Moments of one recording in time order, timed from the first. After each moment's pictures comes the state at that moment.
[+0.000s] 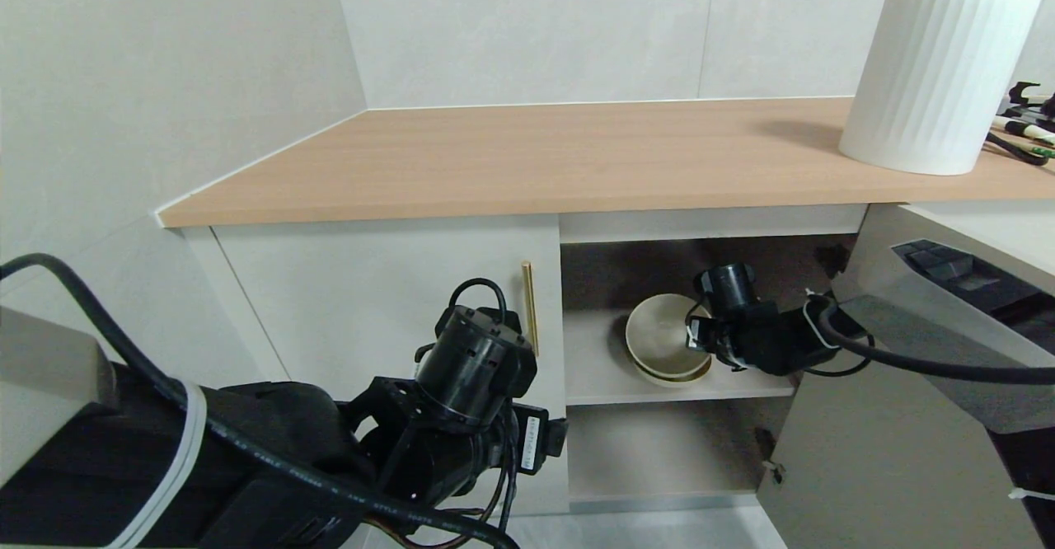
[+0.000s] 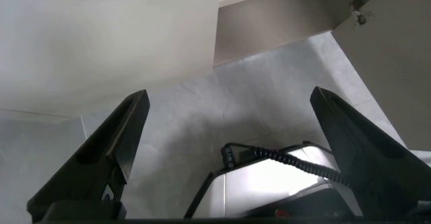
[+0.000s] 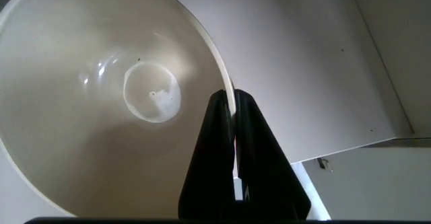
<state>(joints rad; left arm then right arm) -0.78 1.86 -0.86 -0.23 0.33 -0.40 0.34 2.44 -1.46 -0.31 -0.41 0.40</state>
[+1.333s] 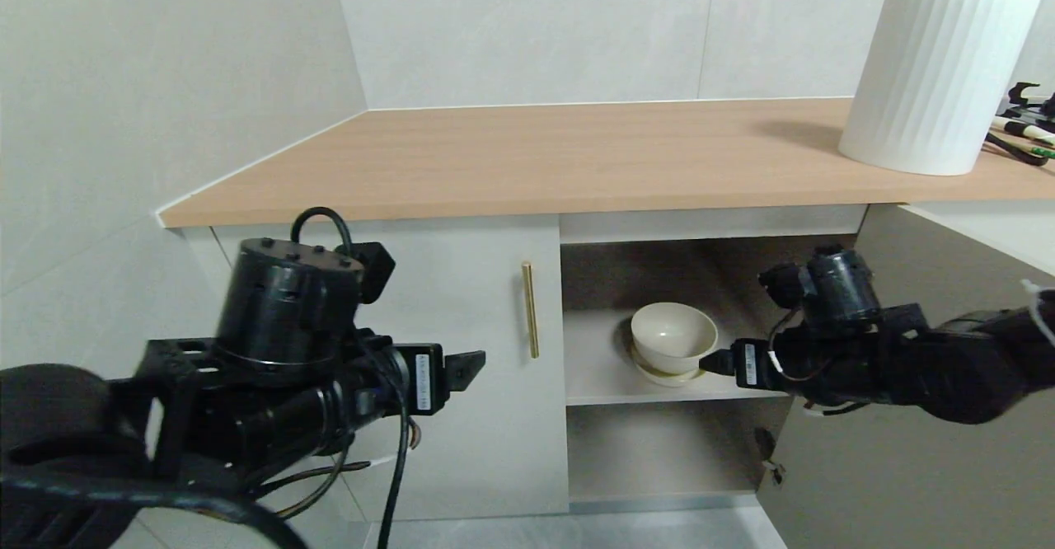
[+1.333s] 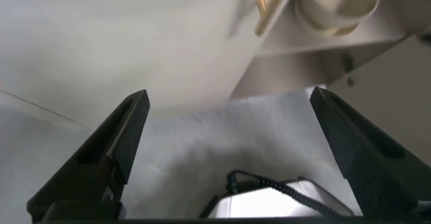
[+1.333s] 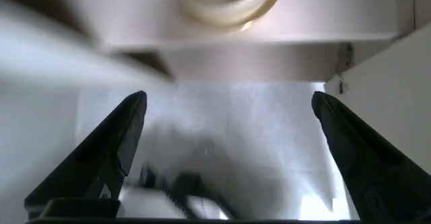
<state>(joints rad) -0.61 1.55 -0.76 -0.23 0.30 -0.38 0.39 1.86 -0.88 -0.27 -0.09 0.35</state>
